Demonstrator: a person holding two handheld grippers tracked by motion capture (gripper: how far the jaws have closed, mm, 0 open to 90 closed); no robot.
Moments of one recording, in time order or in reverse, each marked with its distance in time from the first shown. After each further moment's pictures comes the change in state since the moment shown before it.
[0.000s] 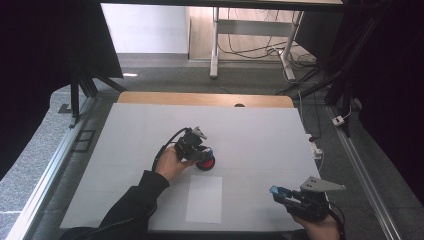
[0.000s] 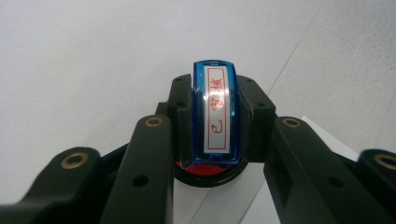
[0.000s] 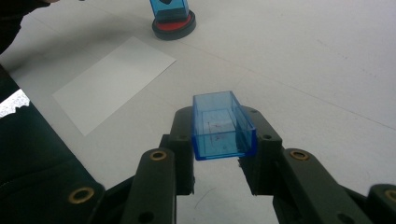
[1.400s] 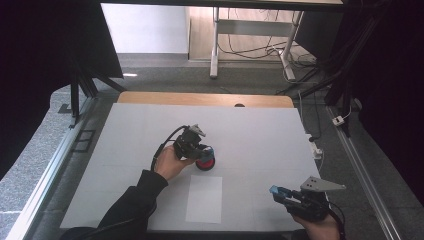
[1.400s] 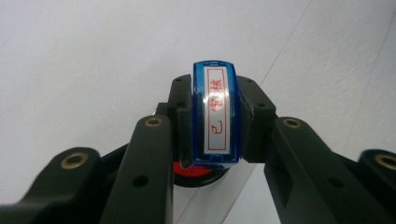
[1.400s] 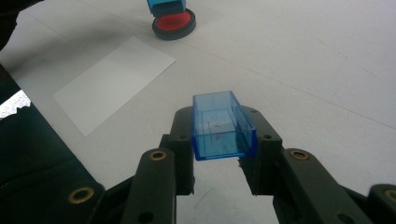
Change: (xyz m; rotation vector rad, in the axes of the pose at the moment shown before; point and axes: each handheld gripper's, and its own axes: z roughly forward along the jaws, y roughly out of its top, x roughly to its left) left arm -0.001 0.003 -0.009 -0.018 -0.039 -0.010; right arm -0.001 0.000 0.000 -0.003 0.004 0.006
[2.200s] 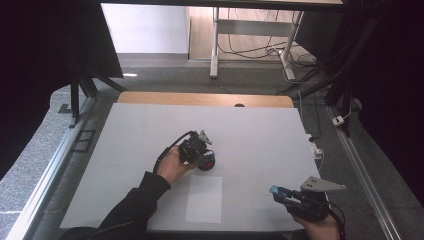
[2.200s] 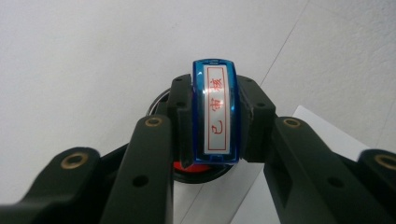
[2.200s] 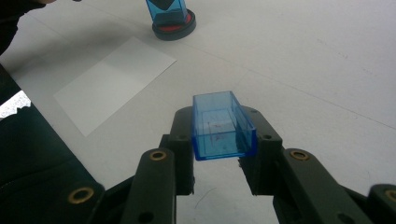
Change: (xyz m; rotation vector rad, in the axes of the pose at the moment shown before) left arm -0.019 0.002 0.011 0.078 0.105 0.107; right arm 0.000 0.000 0.000 0.000 -0.002 0.001
